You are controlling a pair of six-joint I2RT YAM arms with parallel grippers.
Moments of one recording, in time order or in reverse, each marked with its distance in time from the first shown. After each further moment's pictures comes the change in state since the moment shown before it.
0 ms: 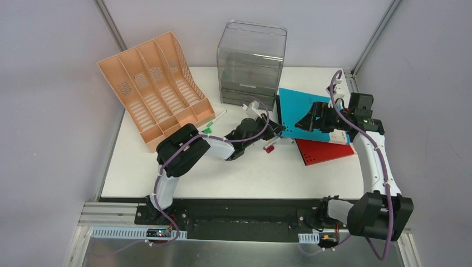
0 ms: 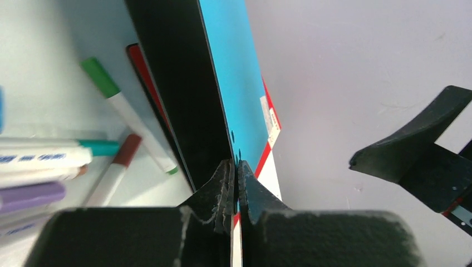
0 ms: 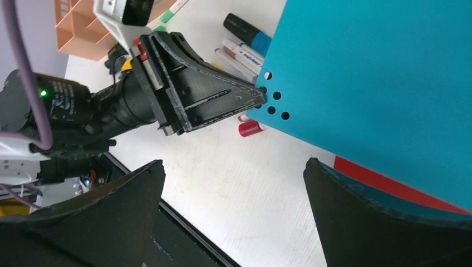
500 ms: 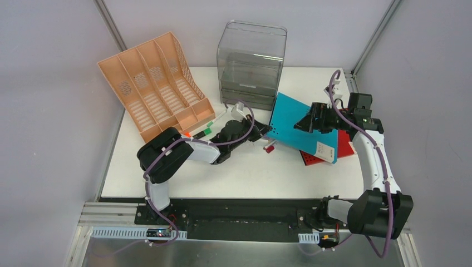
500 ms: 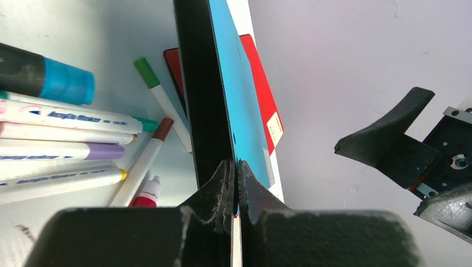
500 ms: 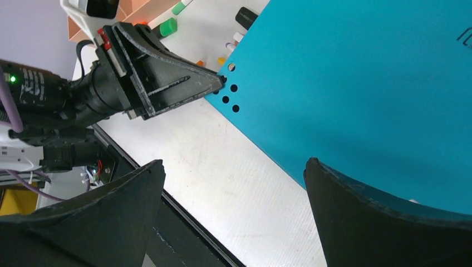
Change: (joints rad) left arm 0.045 -0.190 -0.233 0.025 -0.017 0.005; right arm 0.000 0.014 0.000 -0.018 -0.060 -0.025
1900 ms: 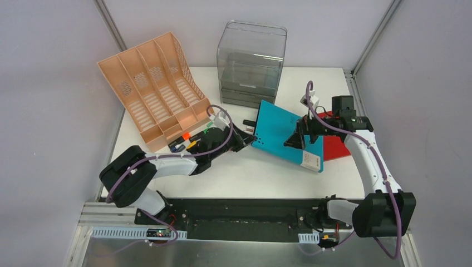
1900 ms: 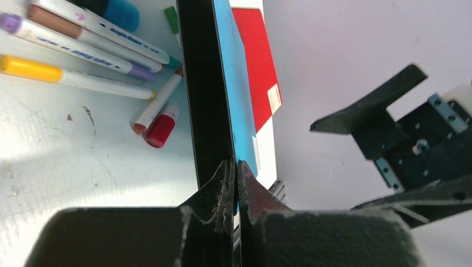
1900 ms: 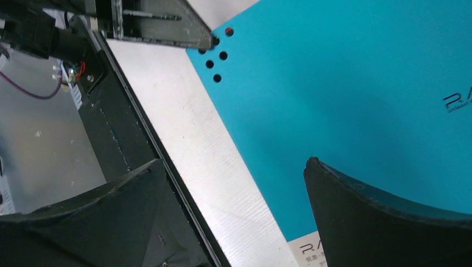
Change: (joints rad) left arm 0.022 -0.367 -0.270 -0.166 0.058 -0.055; right arm 0.156 0.001 0.000 -0.160 -0.103 -0.402
